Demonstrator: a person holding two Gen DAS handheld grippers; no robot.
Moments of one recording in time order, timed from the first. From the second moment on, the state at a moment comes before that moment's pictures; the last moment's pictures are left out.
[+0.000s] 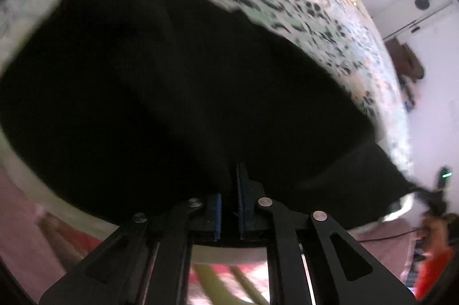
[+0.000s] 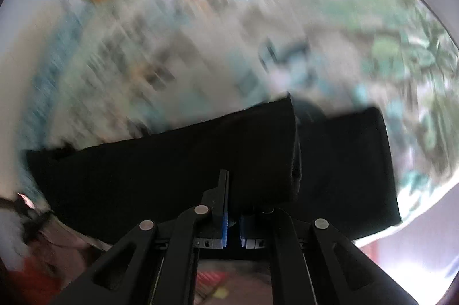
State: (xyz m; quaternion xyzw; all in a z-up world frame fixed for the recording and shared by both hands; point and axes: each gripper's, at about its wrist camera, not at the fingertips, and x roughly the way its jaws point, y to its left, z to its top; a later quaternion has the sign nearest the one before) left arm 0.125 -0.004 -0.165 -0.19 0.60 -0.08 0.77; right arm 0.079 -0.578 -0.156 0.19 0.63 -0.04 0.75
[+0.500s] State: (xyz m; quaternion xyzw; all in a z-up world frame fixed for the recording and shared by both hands) left arm 0.111 -0.028 -0.163 -0.15 0.61 -0.11 0.77; right arm 0.043 -0.633 -0.158 0.29 0.60 -0.03 0.74
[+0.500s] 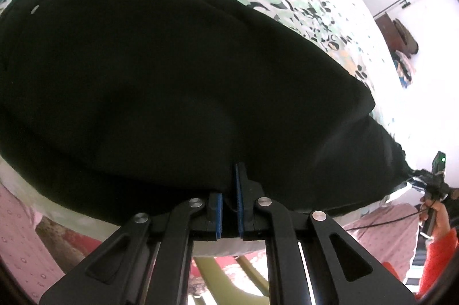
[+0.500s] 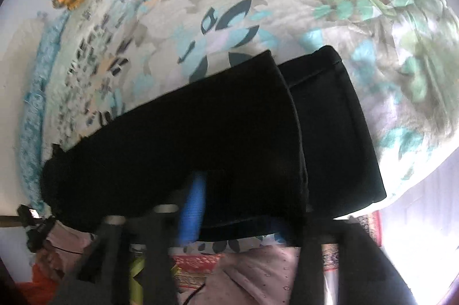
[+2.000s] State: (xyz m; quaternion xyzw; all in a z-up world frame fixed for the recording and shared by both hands) left arm 0.090 -0.077 -0.175 -0.08 0.65 -0.17 0.74; right arm 0.035 -0.659 -0.167 0.11 0.63 -0.18 0.74
